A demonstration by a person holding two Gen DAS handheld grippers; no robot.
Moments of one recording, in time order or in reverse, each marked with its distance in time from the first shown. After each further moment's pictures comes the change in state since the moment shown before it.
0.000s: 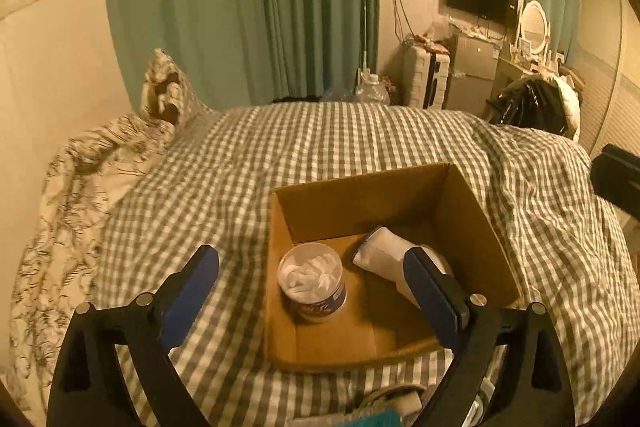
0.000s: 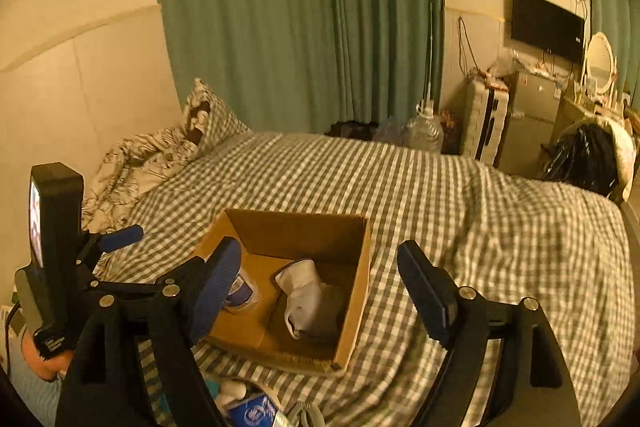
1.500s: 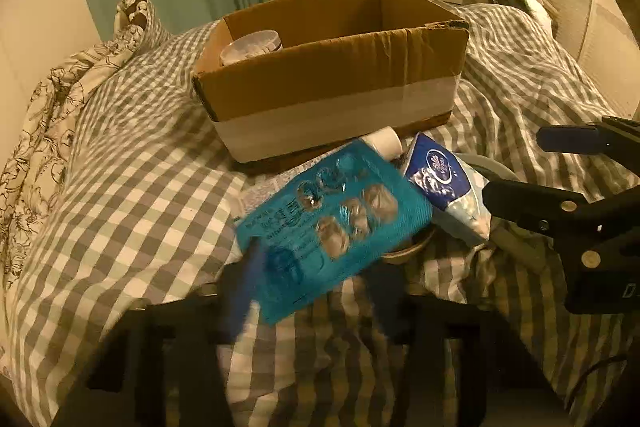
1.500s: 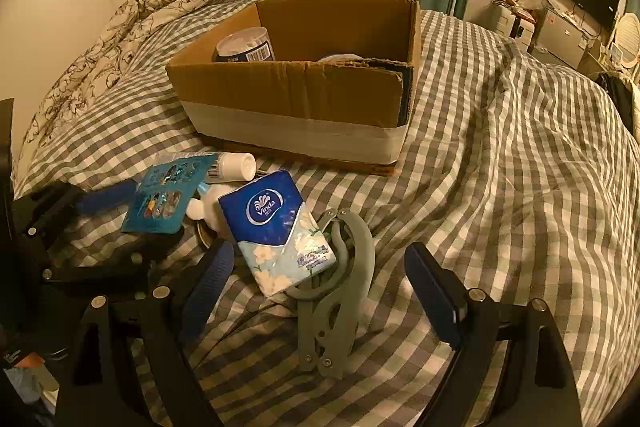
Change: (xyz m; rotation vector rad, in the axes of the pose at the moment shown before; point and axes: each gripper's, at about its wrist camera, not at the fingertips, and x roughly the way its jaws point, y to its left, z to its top) left arm -0.006 -0.036 -0.180 0.131 0.180 -0.054; right arm 0.031 0.034 -0.186 -0.083 0.358 0.004
